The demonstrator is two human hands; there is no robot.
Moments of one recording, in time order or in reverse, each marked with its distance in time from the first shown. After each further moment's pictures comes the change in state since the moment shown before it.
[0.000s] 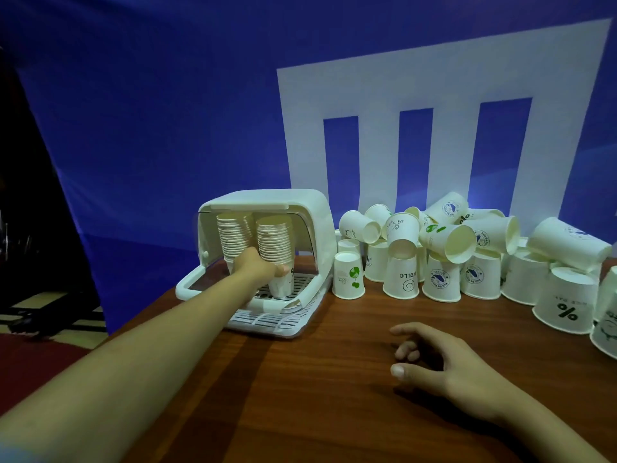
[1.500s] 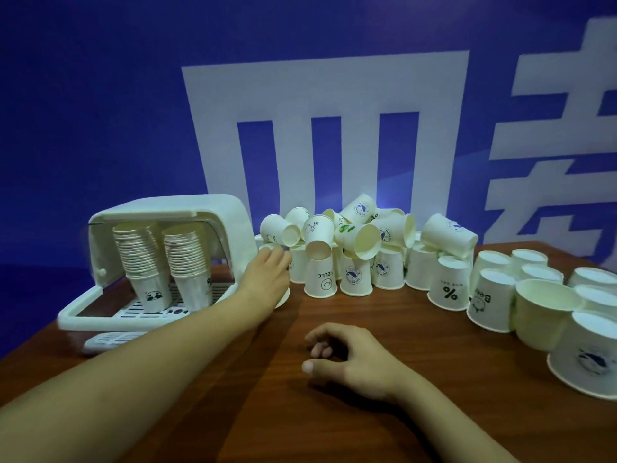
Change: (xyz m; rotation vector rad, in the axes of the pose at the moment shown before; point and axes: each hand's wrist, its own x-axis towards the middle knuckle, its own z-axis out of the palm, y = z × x) left_hand -0.064 0.071 0.121 1.699 0.131 1.106; right_hand 0.001 -0.008 0.001 -0.070 0.033 0.015
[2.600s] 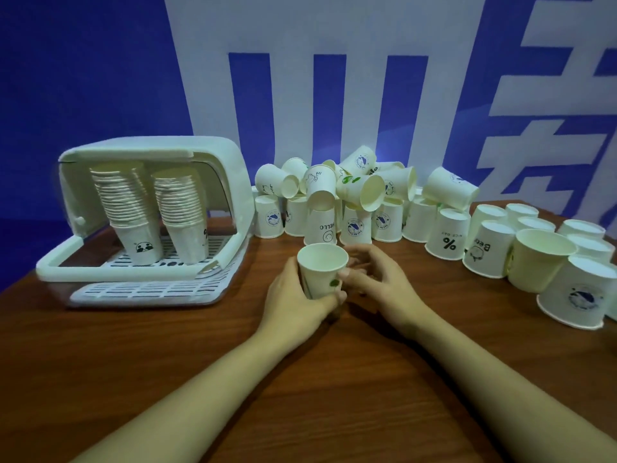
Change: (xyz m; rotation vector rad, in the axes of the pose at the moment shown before) left_hand -0.099 0.077 -0.026 -1.905 0.119 -0.484; right_hand 0.005 0.009 -0.003 0.175 0.375 -0.009
